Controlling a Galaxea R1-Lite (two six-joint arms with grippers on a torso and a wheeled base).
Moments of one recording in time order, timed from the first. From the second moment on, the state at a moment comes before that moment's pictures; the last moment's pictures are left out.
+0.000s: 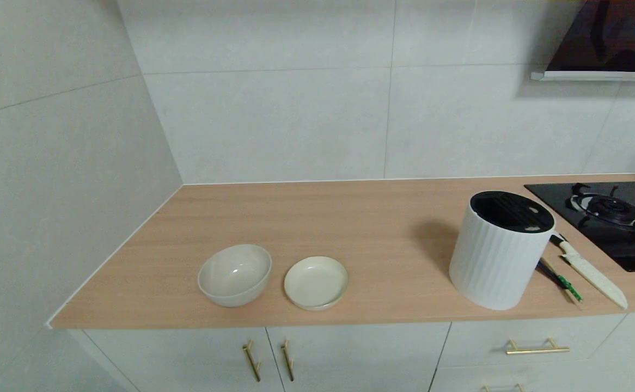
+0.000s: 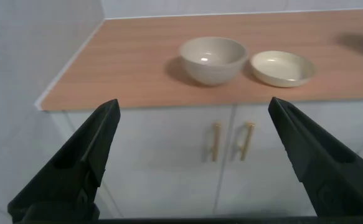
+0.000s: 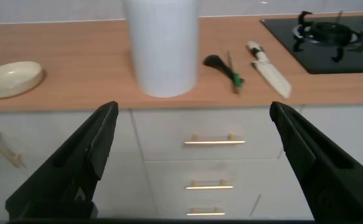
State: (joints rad) left arm 0.00 0.00 0.00 0.00 -0.01 0.01; right arm 0.00 0.00 0.00 0.00 0.00 0.01
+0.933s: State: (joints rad) left arm 0.00 0.00 0.00 0.00 -0.01 0.01; right arm 0.00 0.00 0.00 0.00 0.00 0.02
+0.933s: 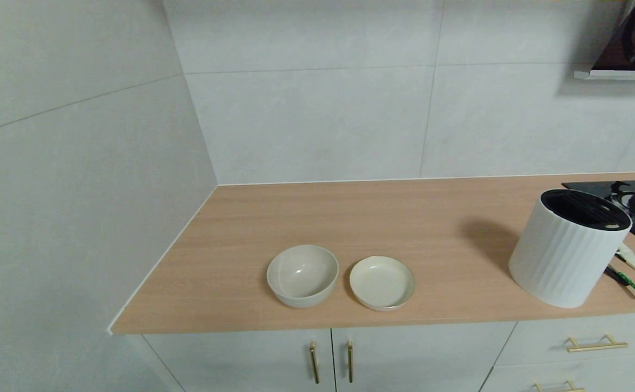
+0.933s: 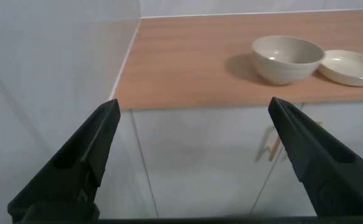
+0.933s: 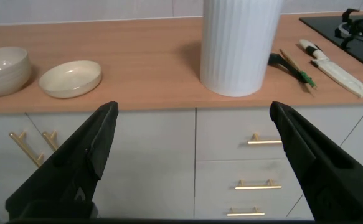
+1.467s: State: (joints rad) left arm 0.00 0.00 0.00 0.00 -0.01 0.01; right arm 0.00 0.00 0.00 0.00 0.00 0.02
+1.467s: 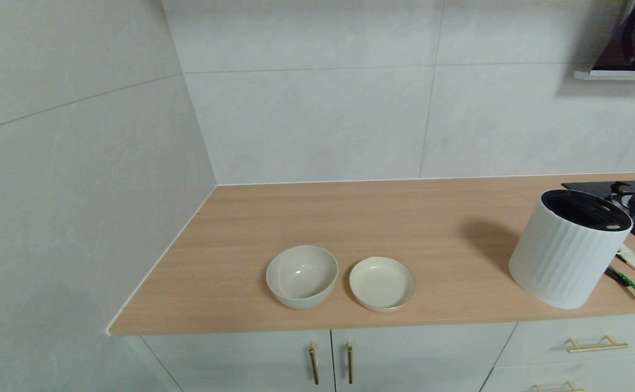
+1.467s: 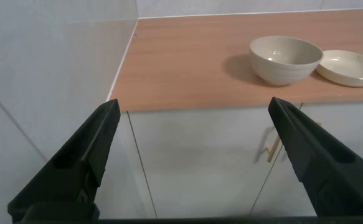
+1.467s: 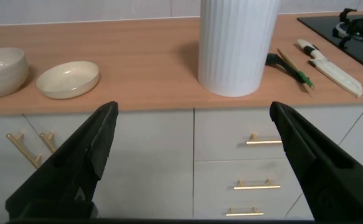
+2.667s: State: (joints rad) left arm 0.00 0.00 0.00 0.00 -0.01 0.01; right arm 0.00 0.00 0.00 0.00 0.00 0.02
